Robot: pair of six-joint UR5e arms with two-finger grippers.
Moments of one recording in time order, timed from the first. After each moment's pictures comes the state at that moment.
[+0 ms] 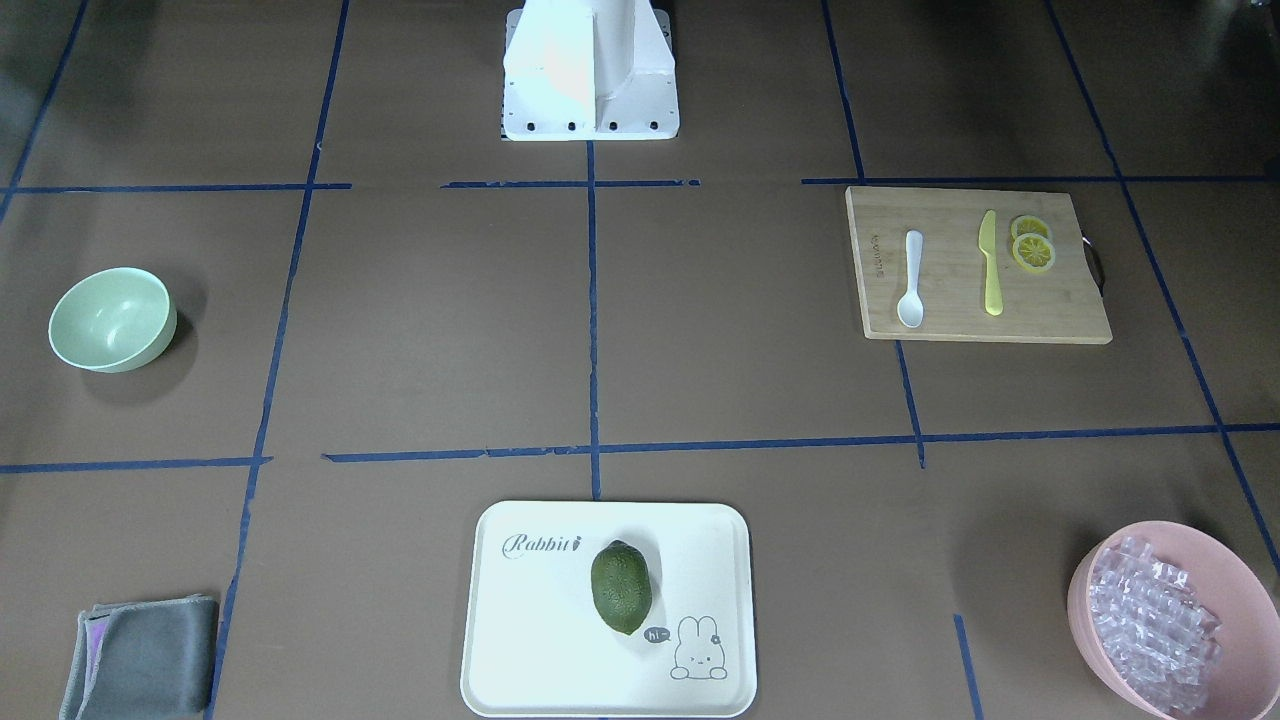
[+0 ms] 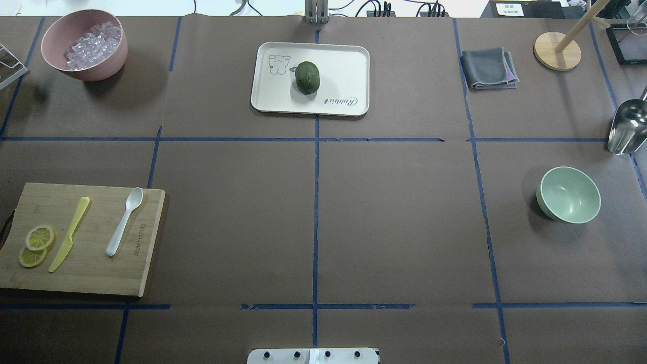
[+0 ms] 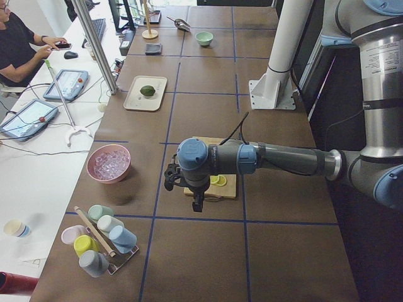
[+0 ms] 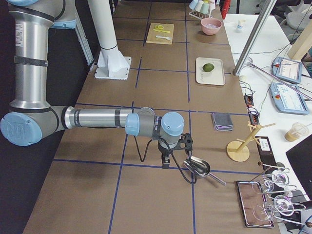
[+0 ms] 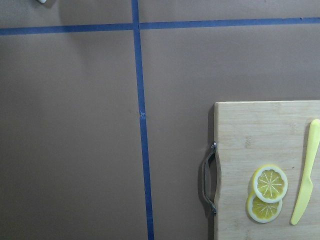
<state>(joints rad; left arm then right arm) -1.56 -1.38 -1.86 -1.42 -2.45 0.10 1.56 -1.68 1.73 -1.69 2.37 -0.09</state>
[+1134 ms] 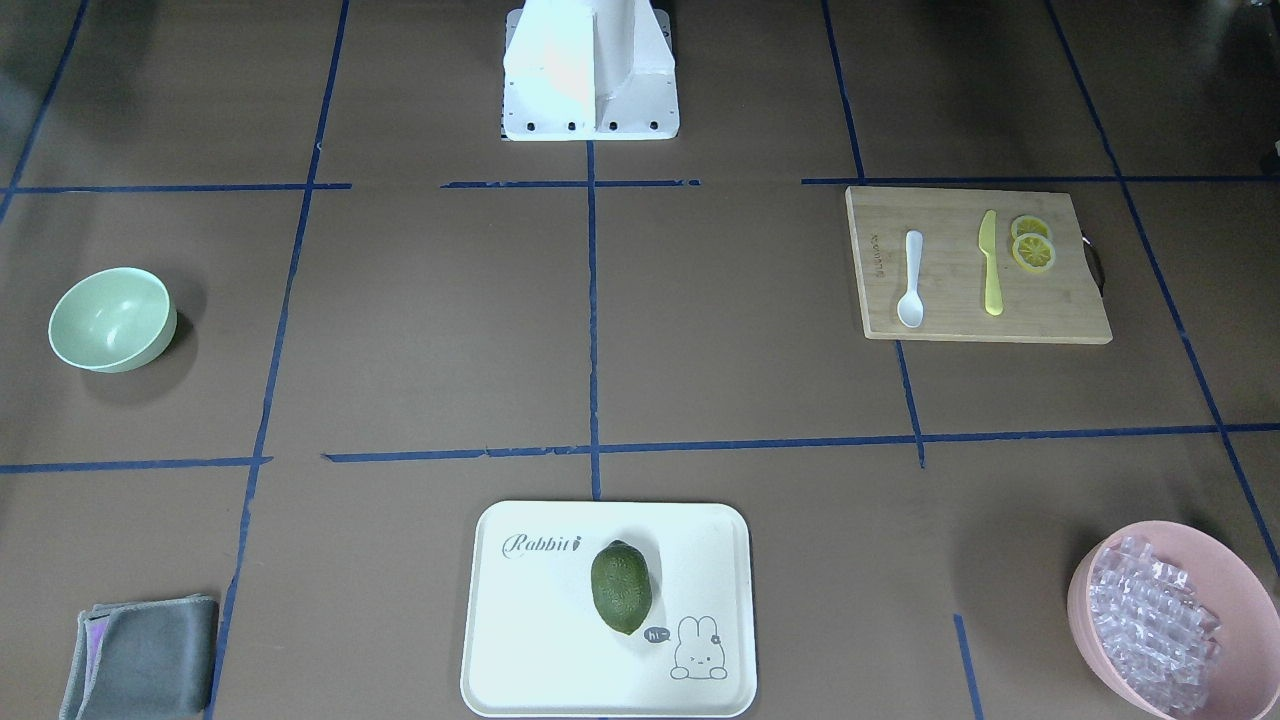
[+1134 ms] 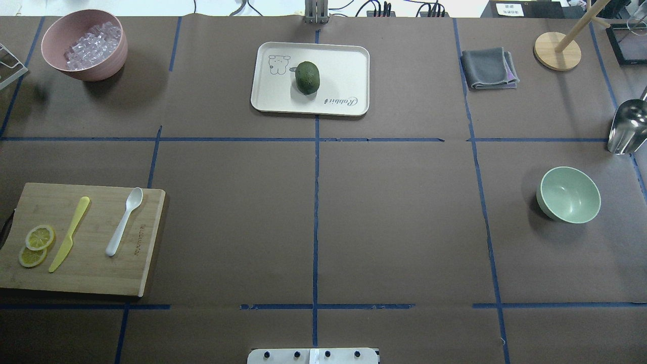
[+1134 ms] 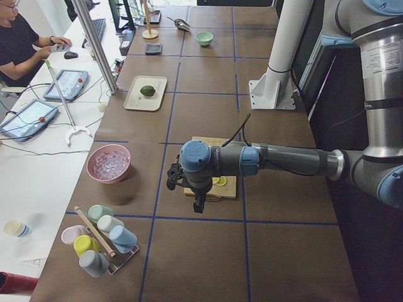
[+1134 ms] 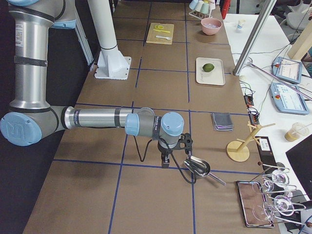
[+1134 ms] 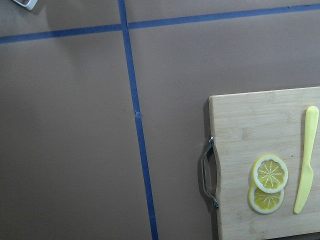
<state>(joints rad) -1.55 -1.35 -1.86 -1.44 -2.46 0.16 1.56 -1.68 1.73 -1.69 2.37 -0.09</state>
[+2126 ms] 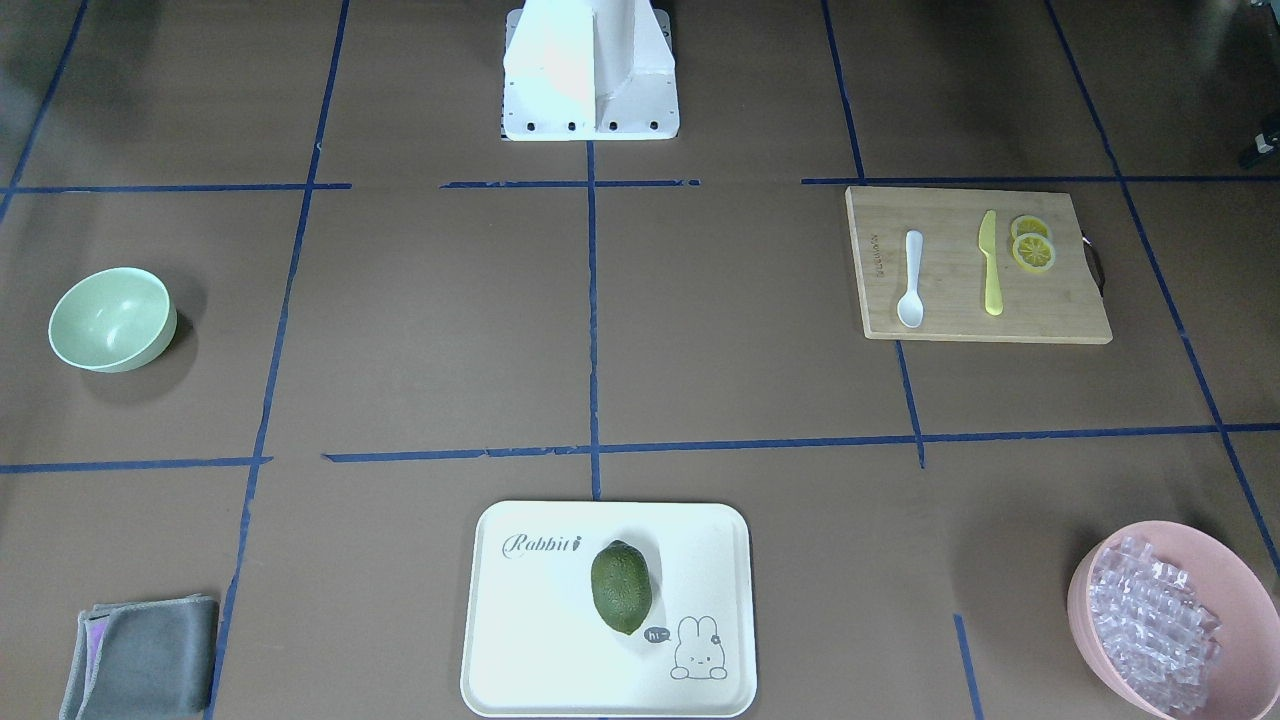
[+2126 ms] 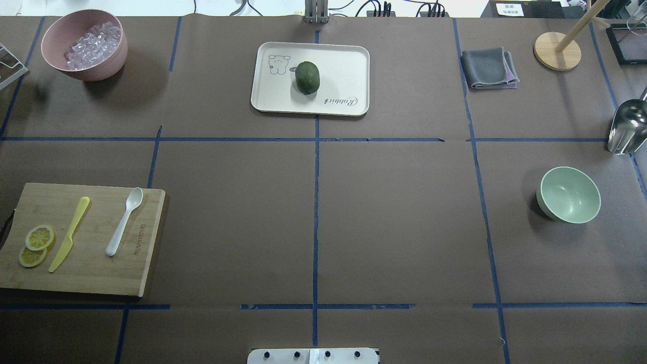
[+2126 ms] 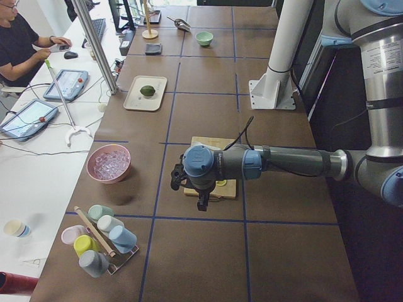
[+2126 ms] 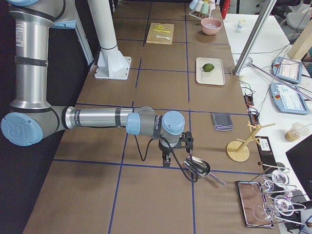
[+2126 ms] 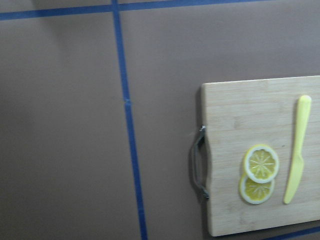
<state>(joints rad) -1.53 -1.34 -1.86 -1.46 -2.54 0.16 1.54 -1.68 1.74 -1.68 2.39 -0.09</state>
